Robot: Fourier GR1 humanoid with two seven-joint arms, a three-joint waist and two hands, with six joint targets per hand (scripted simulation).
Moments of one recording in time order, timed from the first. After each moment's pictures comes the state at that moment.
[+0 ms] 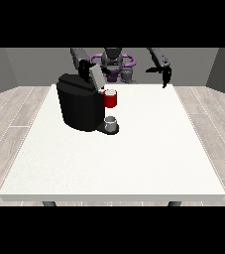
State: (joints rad) left arm -0.12 0.13 0.17 -1.19 -0.05 -0.44 -0.47; right arm -0.64 -0.08 -0.09 -1.08 0.13 -0.19 -0.22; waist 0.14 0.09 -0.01
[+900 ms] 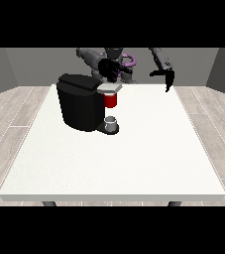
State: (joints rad) left arm -0.21 0.15 0.18 -1.08 -0.05 -0.45 -0.50; right arm -0.82 -0.03 0.00 -1.03 0.24 -0.27 -0.11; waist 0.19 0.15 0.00
